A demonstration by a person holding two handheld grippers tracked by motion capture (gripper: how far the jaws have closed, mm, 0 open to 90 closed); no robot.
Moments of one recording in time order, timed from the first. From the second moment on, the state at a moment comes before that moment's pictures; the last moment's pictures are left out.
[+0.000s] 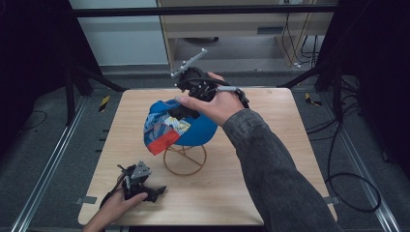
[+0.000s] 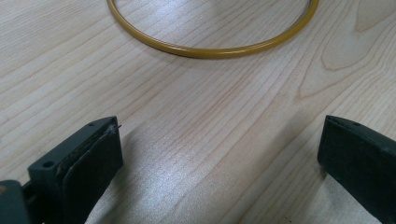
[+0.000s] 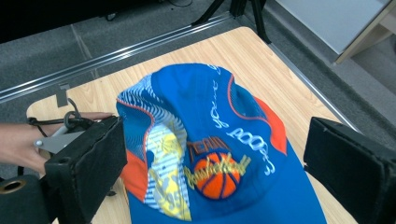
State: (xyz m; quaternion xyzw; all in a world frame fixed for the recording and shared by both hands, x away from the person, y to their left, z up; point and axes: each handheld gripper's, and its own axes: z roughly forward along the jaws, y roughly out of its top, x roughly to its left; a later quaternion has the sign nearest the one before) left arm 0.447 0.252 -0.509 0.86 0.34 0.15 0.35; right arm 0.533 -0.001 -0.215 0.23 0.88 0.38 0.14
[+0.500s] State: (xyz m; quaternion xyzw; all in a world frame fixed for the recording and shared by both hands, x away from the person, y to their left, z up) left arm 0.447 0.252 -0.509 0.86 0.34 0.15 0.35; right arm 0.516 -0.065 -0.221 0.27 0.85 0.41 0.18
